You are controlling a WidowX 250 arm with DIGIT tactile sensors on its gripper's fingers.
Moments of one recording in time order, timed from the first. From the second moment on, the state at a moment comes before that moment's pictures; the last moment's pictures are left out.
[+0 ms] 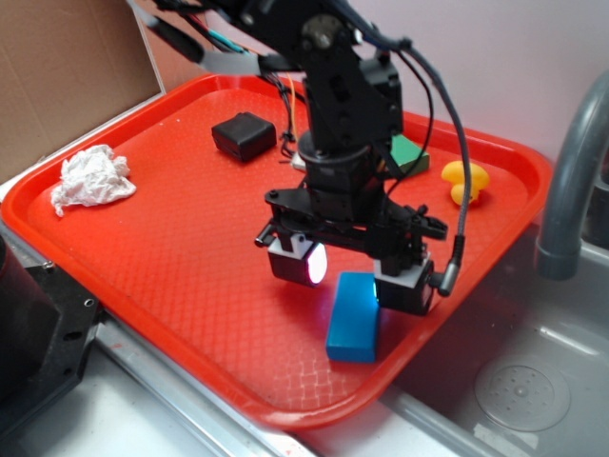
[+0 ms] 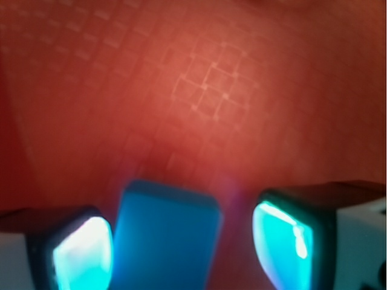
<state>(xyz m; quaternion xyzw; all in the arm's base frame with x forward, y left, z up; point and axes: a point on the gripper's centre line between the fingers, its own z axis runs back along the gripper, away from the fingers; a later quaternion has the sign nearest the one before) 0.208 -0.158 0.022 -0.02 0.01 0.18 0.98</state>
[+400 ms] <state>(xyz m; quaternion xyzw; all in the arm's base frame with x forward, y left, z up) 0.203 -0.167 0.020 -0.03 0.03 0.18 0.98</state>
